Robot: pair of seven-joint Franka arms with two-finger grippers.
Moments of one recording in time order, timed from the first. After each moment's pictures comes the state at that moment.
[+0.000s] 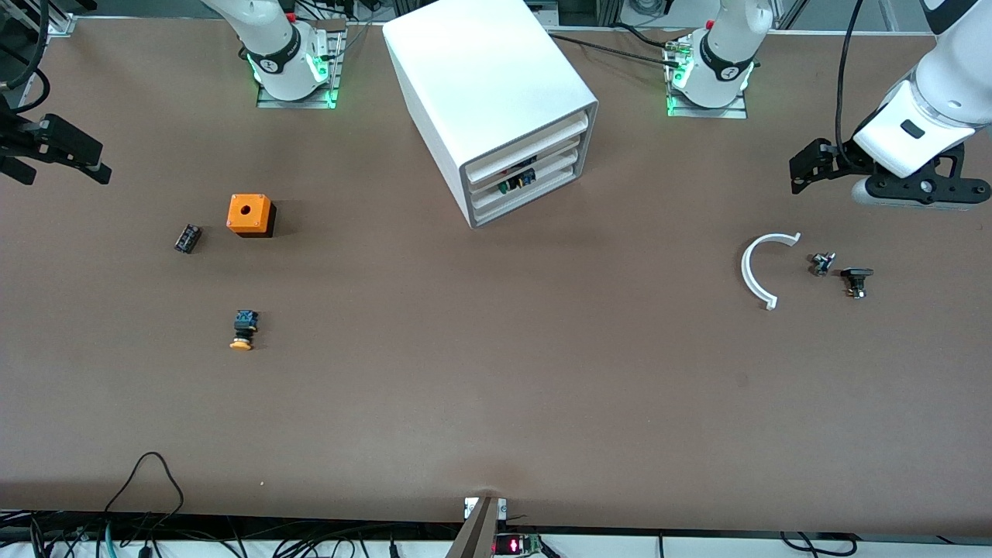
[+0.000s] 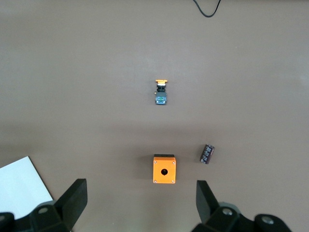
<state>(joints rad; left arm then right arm) 0.02 -0.06 -0.13 -1.72 0.02 1.63 -0.05 0.15 0.07 -0.13 -1.37 0.02 1.46 0.00</state>
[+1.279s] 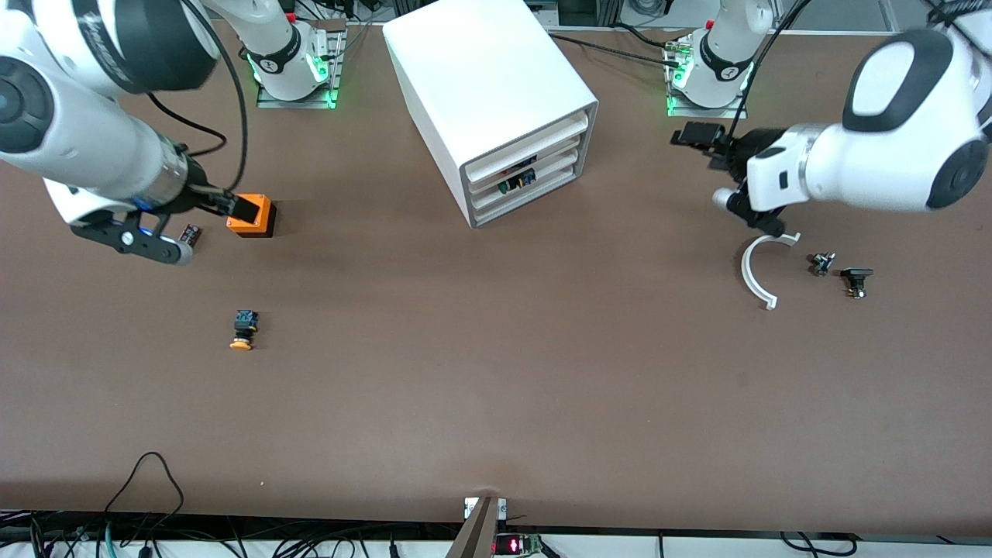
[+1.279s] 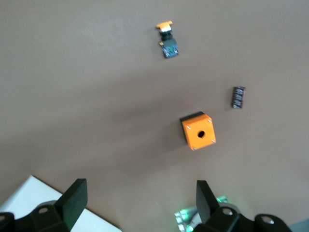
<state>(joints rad) 0.04 0.14 -0.18 -1.78 -0.60 1.39 0.22 0.36 0.26 -0.12 -1.41 -0.02 1.45 0.57</state>
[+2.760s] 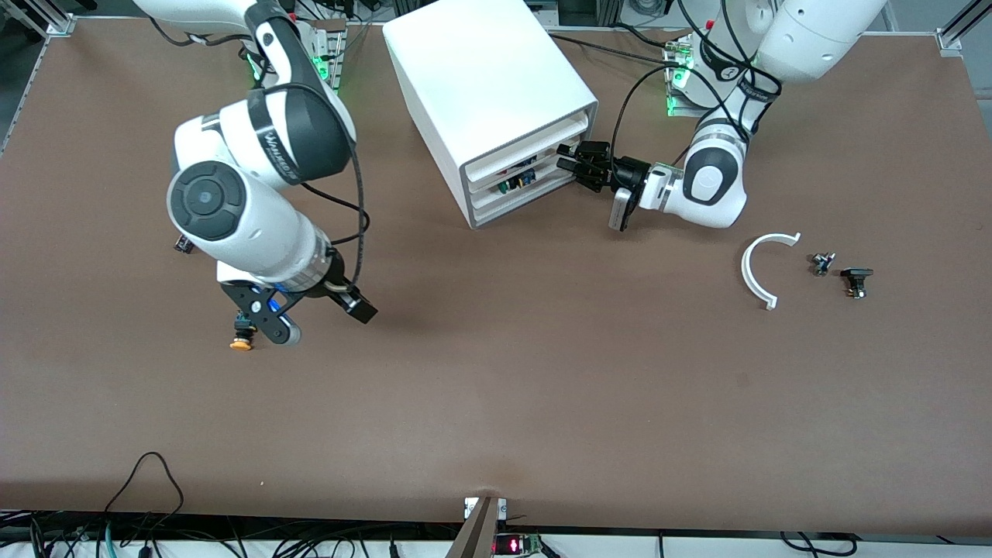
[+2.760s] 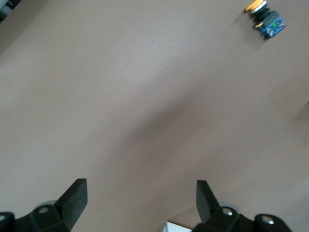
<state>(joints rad) 0.02 0.44 -0.36 -2.39 -1.42 1.77 1.27 0.50 0.60 -0.11 -1.13 0.13 1.72 1.14</state>
